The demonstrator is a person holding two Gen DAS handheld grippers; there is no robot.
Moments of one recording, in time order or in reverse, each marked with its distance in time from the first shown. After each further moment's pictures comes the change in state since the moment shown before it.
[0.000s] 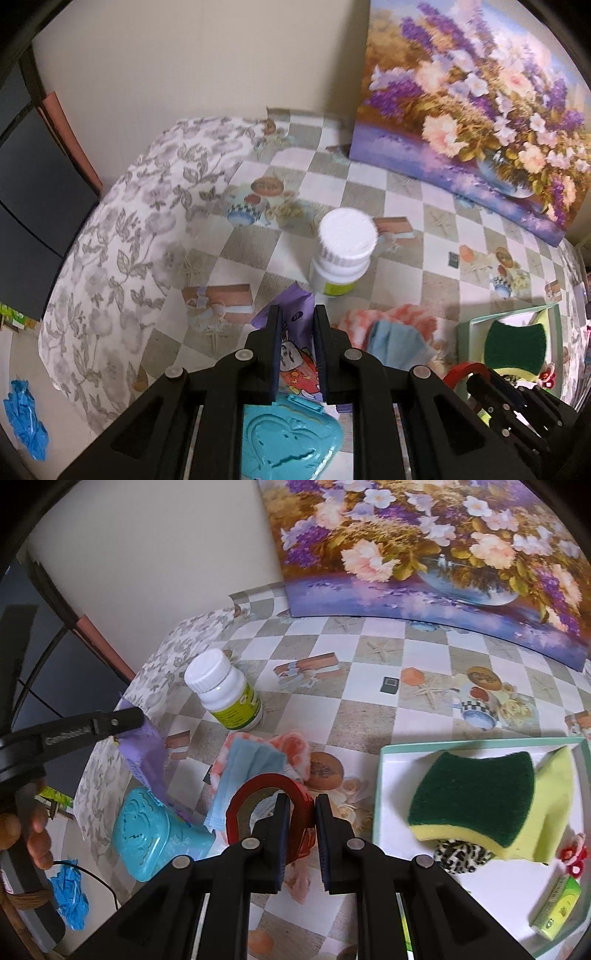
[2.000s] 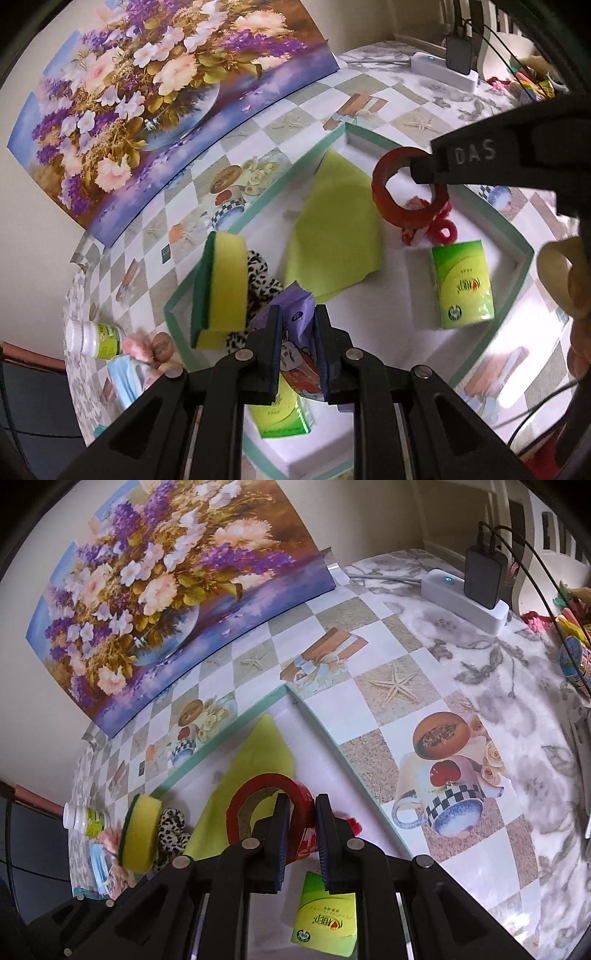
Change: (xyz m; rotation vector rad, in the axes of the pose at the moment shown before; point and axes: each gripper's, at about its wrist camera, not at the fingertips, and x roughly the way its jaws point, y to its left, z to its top) left arm -0.013 -0.343 -0.148 0.834 -0.016 -0.036; right arm -0.094 -0.282 -0.056 0.571 -0.128 -0.191
